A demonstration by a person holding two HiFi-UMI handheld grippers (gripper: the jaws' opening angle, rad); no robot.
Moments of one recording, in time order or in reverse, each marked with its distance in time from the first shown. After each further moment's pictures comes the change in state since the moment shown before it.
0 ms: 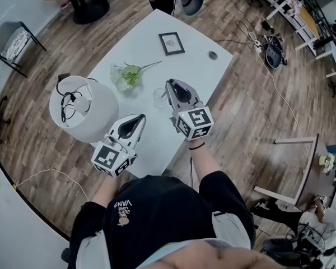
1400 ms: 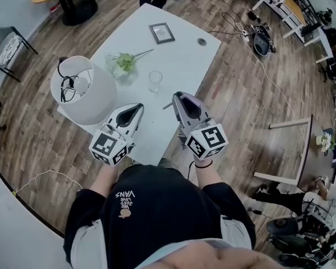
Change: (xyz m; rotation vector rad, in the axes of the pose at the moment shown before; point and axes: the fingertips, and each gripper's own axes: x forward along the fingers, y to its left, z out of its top) left arm -0.035 -0.033 -0.003 0.015 -0.005 -0.089; right arm -0.133 0.075 0.032 0.051 -0.036 -0.062
